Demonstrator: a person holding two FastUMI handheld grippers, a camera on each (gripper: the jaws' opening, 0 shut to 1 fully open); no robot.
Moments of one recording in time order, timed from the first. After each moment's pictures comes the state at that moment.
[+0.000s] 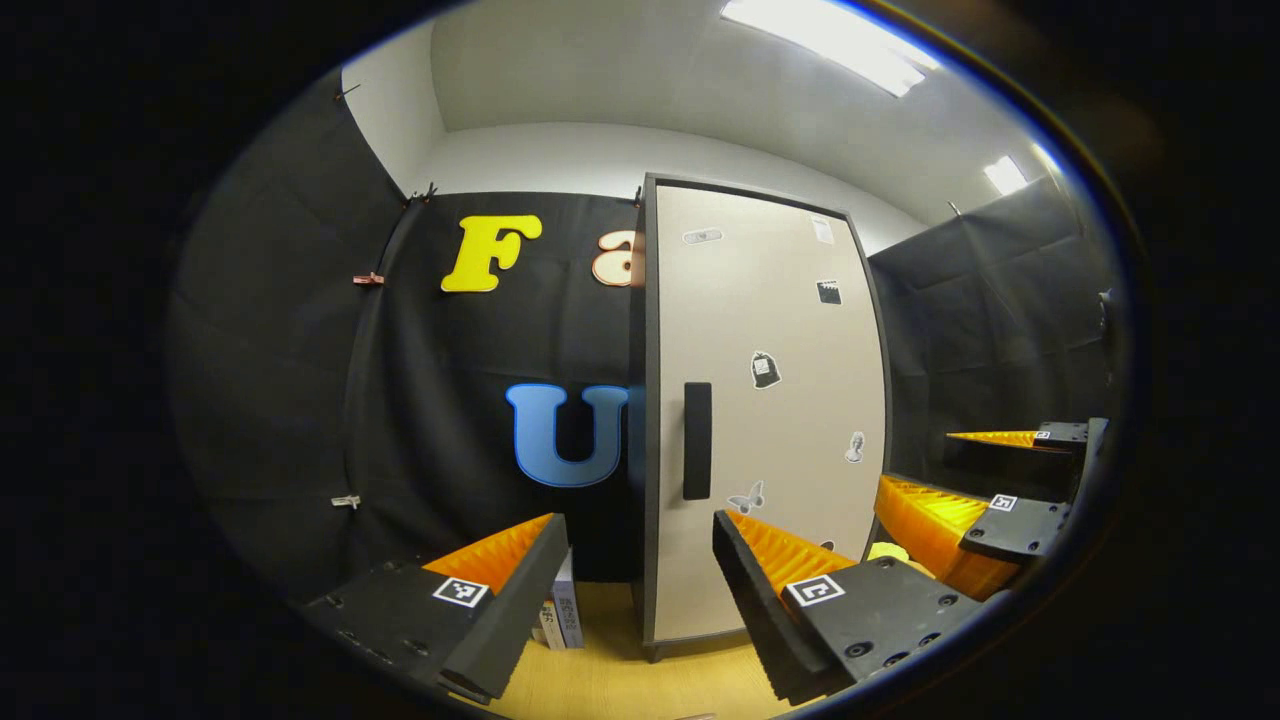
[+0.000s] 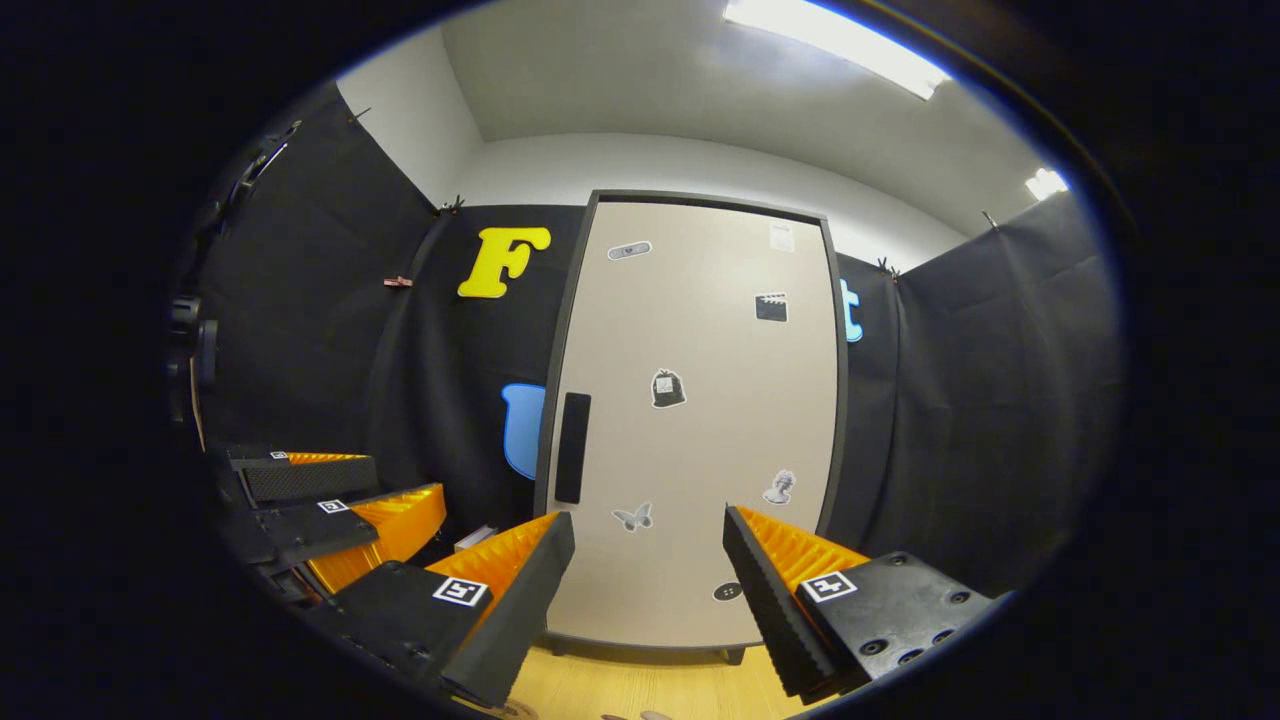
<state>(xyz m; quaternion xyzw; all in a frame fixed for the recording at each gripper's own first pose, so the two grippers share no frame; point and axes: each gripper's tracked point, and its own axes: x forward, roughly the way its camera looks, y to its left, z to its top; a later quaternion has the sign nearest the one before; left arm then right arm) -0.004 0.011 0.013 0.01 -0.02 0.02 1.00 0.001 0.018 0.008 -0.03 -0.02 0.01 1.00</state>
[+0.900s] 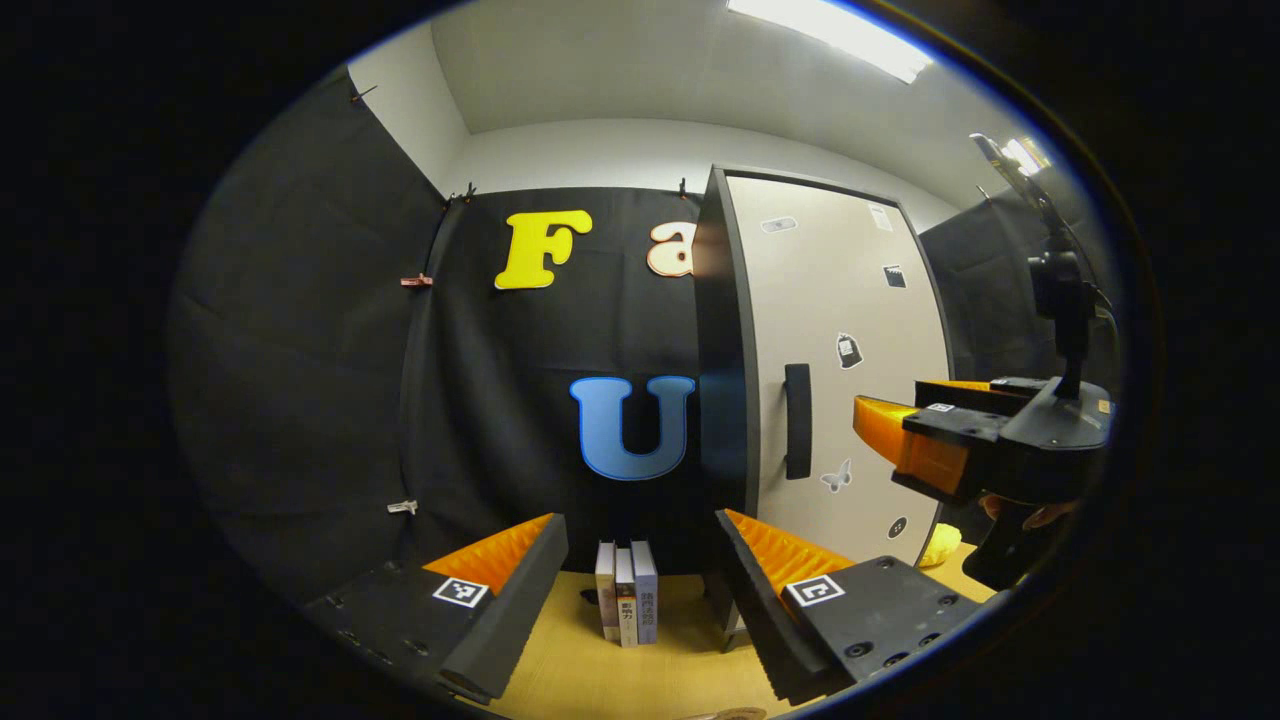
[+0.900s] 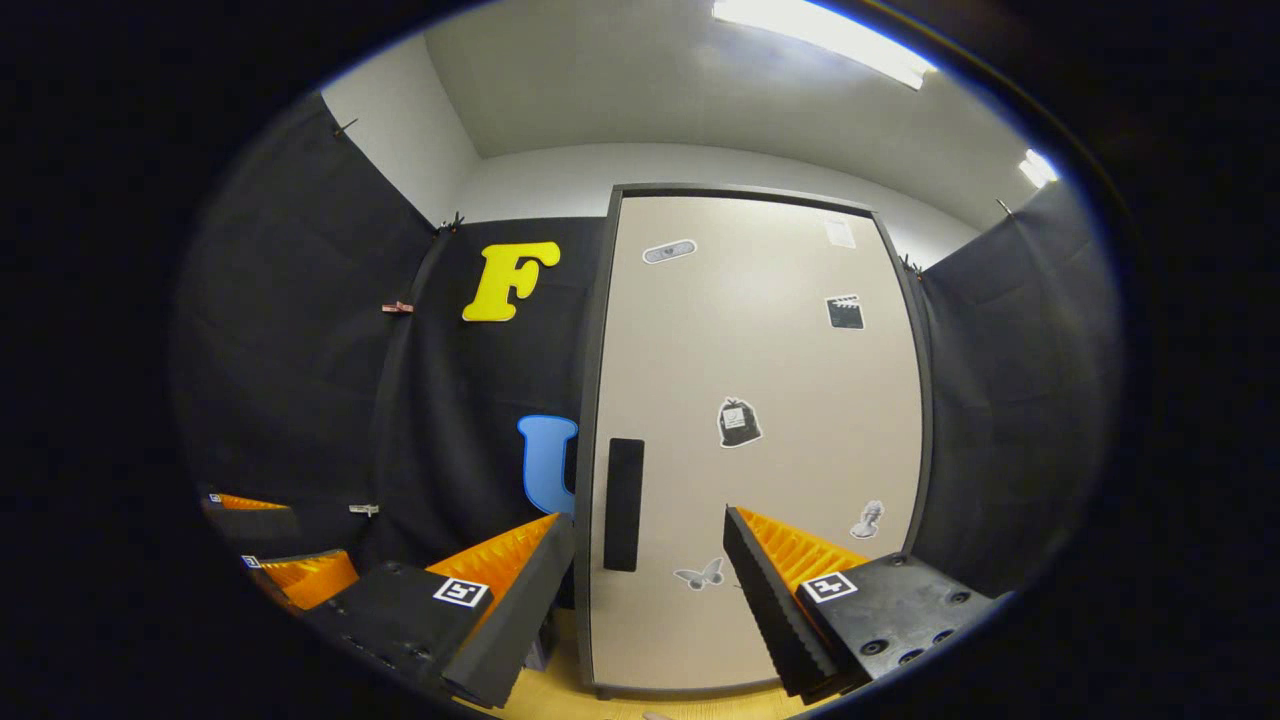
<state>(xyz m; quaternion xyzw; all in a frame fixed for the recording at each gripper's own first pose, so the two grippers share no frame) -0.018 0.110 -0.001 0.02 -0.01 0.08 1.00 0.102 0.086 0.017 0.00 -0.04 0.03 1.00</state>
